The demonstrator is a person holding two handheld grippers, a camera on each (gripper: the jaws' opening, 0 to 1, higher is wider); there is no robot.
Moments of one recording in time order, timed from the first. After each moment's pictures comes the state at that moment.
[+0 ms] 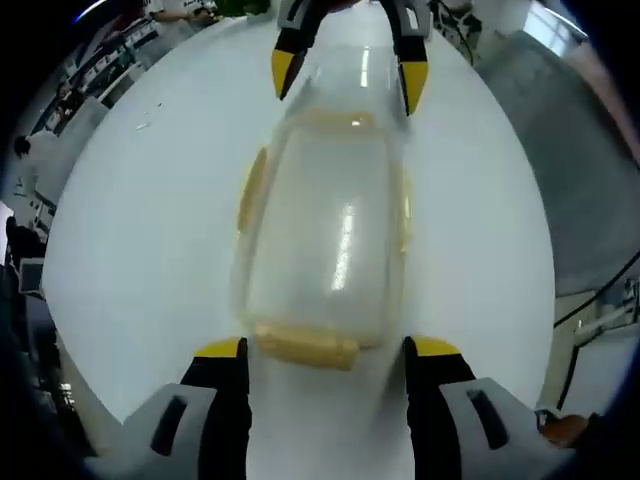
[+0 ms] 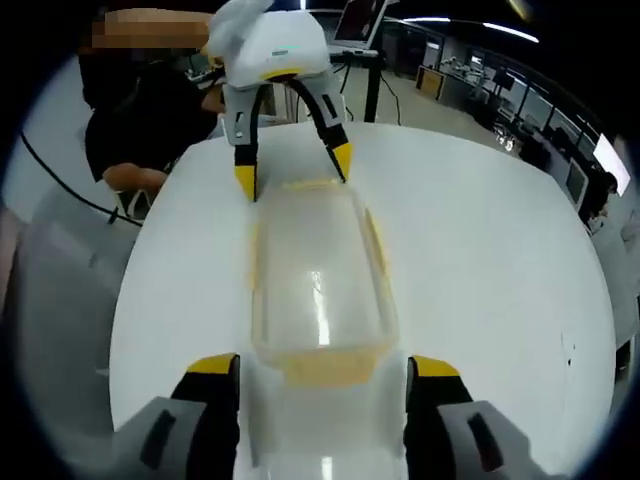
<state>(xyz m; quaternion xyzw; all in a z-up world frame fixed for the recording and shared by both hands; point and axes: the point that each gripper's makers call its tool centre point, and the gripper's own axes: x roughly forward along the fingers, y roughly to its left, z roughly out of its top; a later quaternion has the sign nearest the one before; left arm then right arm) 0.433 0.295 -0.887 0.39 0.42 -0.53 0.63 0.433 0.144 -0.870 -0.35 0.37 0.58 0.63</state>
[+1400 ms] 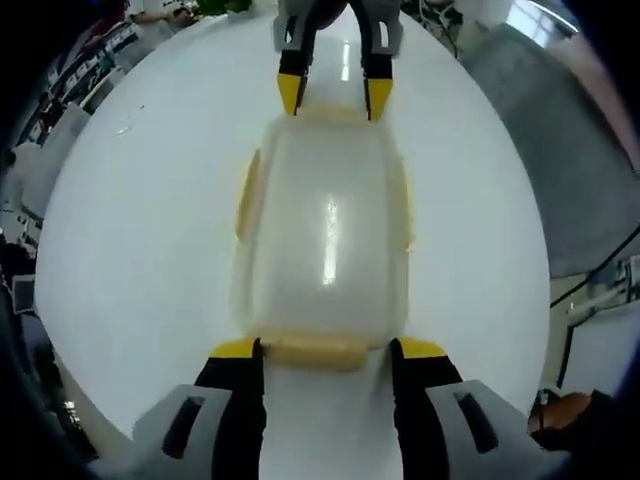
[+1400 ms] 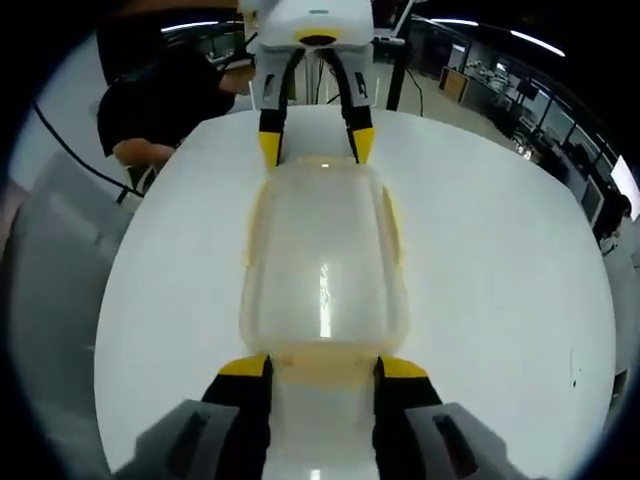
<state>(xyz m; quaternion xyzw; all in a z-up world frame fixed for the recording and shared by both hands) 0.436 0.298 -0.886 0.42 0.43 -0.55 0.58 0.436 0.145 -0.890 -0.37 0.37 0.60 0.61</state>
